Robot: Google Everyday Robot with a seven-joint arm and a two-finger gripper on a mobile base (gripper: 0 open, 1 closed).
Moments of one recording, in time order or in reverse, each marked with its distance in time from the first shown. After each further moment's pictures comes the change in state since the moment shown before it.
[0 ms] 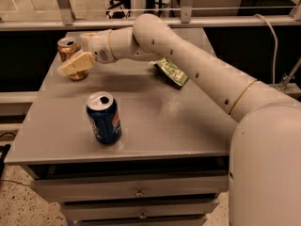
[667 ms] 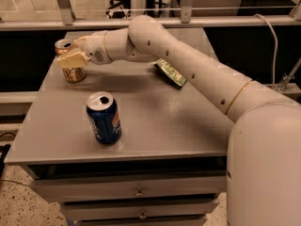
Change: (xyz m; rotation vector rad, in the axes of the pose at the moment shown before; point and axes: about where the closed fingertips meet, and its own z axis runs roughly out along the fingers) arm -0.003 0.006 0.012 -0.008 -0.011 0.003
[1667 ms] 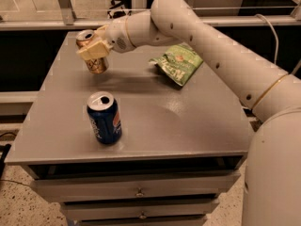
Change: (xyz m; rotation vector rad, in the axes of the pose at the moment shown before) arm -0.009 -0.017 -0.077 0.051 0.119 -0.053
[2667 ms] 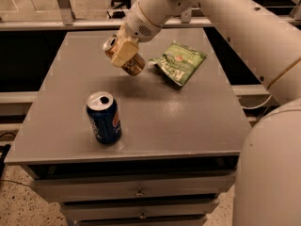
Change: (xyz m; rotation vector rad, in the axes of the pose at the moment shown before) arm 0.032 0.014 -0.085 -0.092 0.478 -0.173
